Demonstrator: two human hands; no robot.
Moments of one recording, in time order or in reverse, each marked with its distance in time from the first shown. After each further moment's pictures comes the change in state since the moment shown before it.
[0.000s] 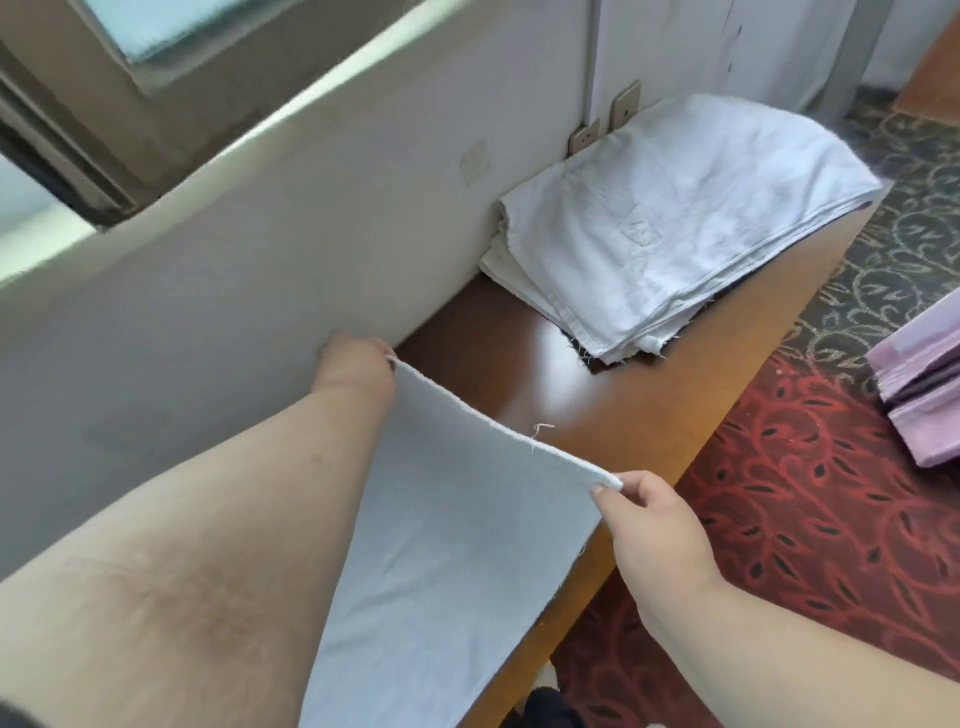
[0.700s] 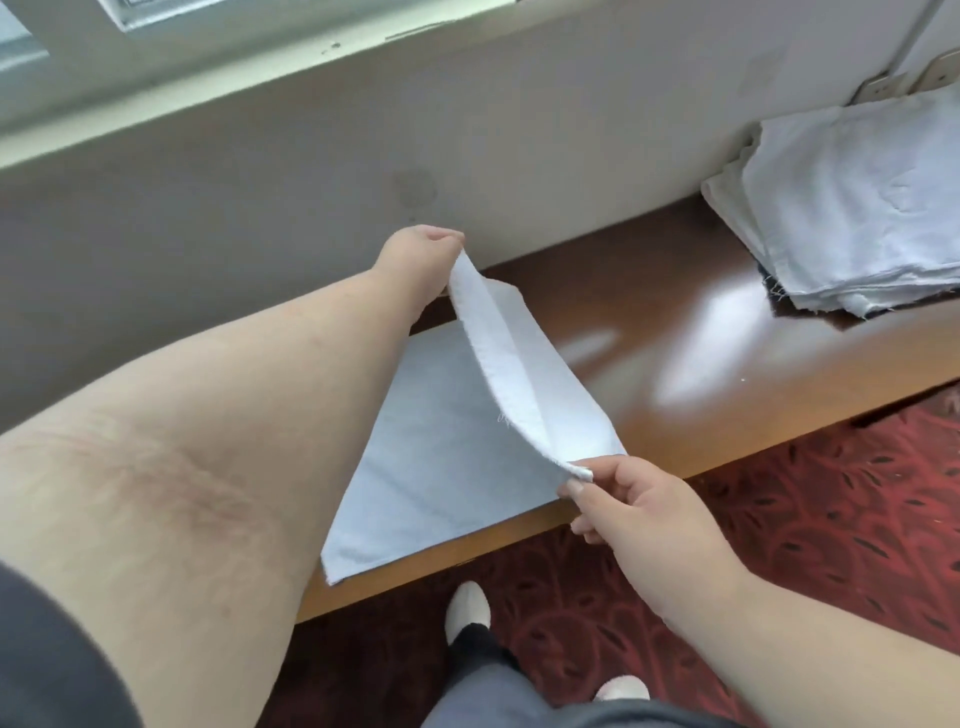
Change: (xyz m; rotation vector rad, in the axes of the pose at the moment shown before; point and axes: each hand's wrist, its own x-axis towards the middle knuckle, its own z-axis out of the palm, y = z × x) left_hand -0.198 -0.178 -0.017 -1.223 0.140 -0.294; right_hand -0.175 0.061 0.036 -0.274 -0.624 -0.241
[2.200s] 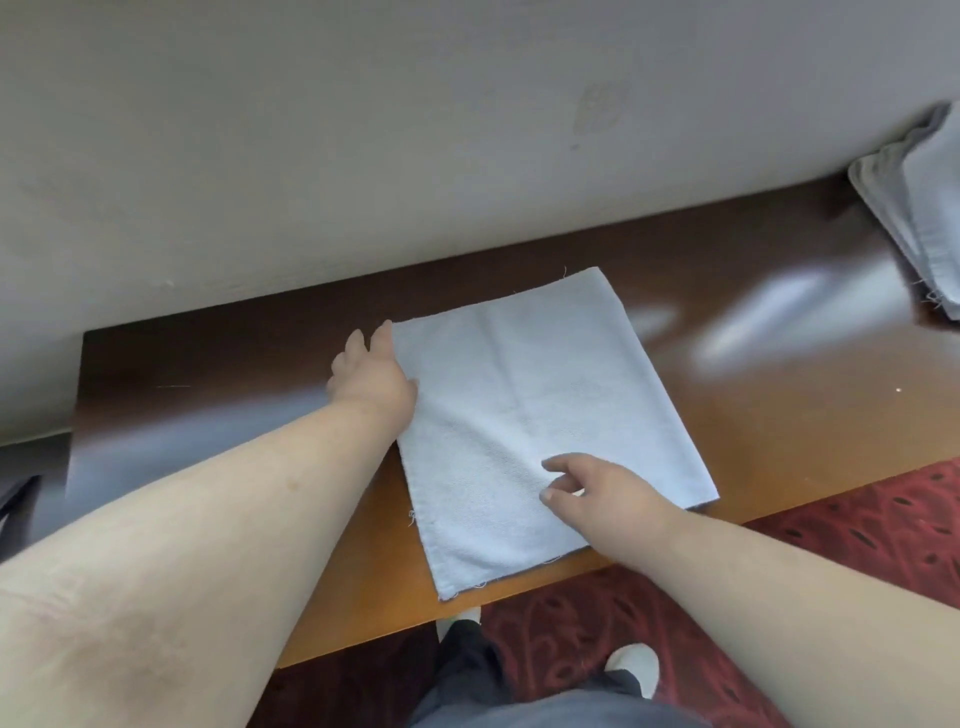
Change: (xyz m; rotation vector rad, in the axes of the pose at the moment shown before) left_hand 0.017 -0.265 -0.167 0.800 -0.004 -0.181; right_hand 0.095 0.015 0.213 -0.694 -0.310 0.162
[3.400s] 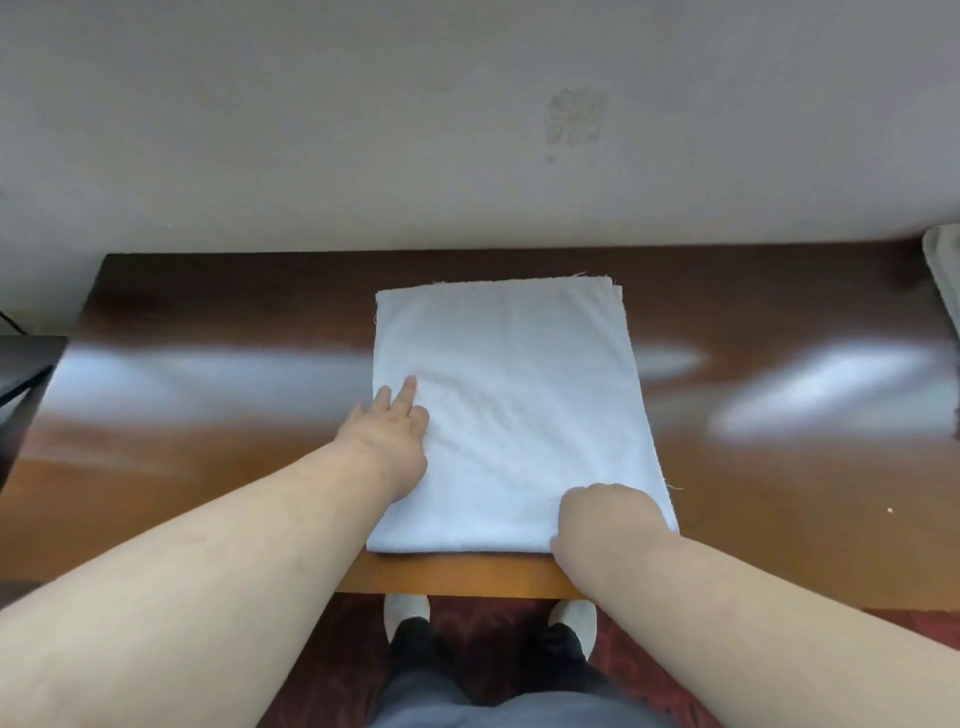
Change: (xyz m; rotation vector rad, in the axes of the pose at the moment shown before) left_hand -0.074 0.105 0.063 0.559 -0.365 0.070; right_hand 0.045 0.072 -0.103 -1.110 -0.244 -0.040
